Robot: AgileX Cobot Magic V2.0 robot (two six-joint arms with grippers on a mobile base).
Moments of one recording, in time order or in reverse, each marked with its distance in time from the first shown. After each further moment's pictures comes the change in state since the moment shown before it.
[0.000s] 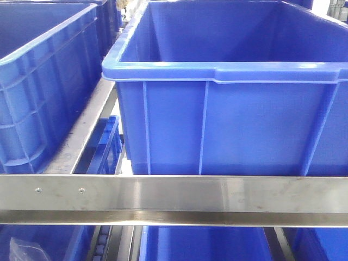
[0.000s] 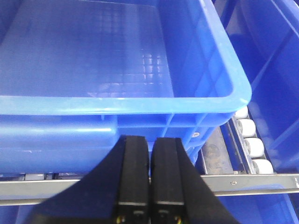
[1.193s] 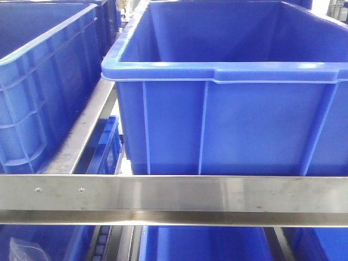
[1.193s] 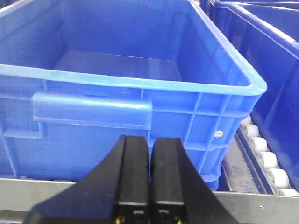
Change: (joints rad) left arm 0.073 -0.535 0.336 -0.005 -0.110 0.001; right arm 0.000 0.000 0.000 -0.001 -0.007 0.000
